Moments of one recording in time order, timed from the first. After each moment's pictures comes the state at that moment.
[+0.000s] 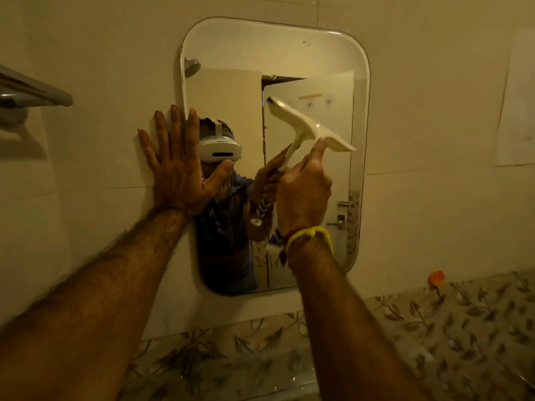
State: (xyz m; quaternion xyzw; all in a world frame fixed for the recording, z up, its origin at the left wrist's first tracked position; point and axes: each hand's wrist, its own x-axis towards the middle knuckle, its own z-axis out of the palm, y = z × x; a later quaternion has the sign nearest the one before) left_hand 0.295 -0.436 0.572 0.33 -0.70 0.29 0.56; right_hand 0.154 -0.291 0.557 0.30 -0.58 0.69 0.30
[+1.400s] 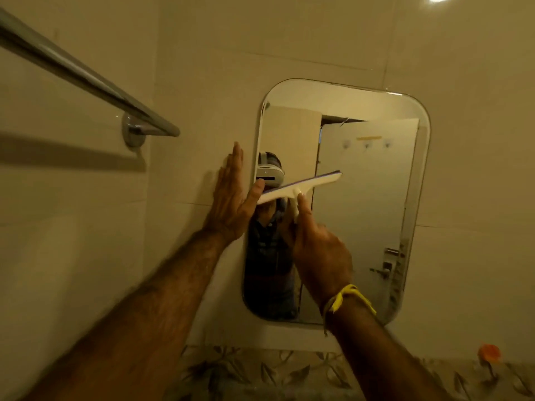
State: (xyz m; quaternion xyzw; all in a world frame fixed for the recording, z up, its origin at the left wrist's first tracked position) left_hand 0.328 -0.406 0.569 0.22 -0.76 -0.05 0.60; right_hand 0.187 -0.285 0.520 0.55 -0.61 0.40 0.41
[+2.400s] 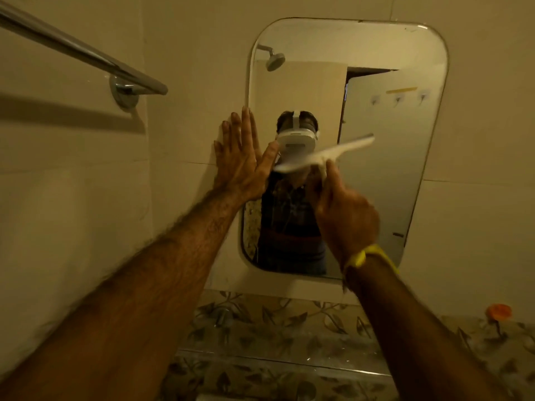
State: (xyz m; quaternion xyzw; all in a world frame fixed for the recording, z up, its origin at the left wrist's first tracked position) left_hand 0.293 -0.382 0.562 0.39 -0.75 0.04 0.53; right_hand 0.130 -0.257 0.512 0.52 -0.61 0.44 0.39
